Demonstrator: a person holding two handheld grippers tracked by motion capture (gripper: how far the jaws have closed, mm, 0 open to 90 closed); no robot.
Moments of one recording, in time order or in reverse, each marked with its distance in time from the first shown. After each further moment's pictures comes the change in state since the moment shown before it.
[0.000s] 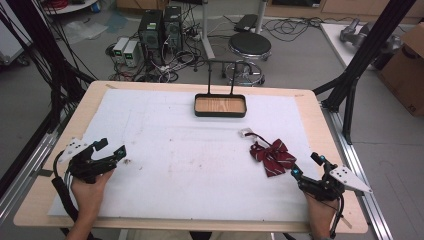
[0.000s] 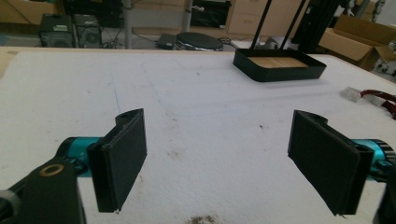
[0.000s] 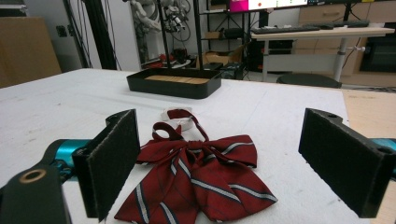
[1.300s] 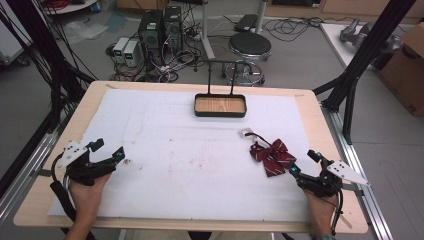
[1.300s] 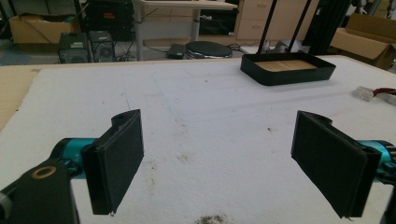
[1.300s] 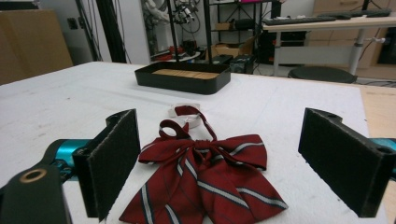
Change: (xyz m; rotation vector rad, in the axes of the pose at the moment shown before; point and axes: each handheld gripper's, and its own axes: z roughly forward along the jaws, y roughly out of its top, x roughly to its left) left arm -0.005 -0.001 -0.007 -0.023 0.035 0.060; right arm -0.003 0.007 0.010 0.041 0.047 0.002
